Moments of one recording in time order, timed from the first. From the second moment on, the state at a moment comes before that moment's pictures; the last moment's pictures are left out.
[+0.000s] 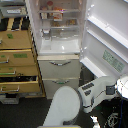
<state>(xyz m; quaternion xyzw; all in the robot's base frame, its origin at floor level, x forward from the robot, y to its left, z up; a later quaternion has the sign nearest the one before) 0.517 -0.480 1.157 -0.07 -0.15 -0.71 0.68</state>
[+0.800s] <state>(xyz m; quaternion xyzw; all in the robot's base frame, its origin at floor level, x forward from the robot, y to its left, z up) 0.578 -0.434 1.101 -0.10 -0.13 -0.77 0.61</state>
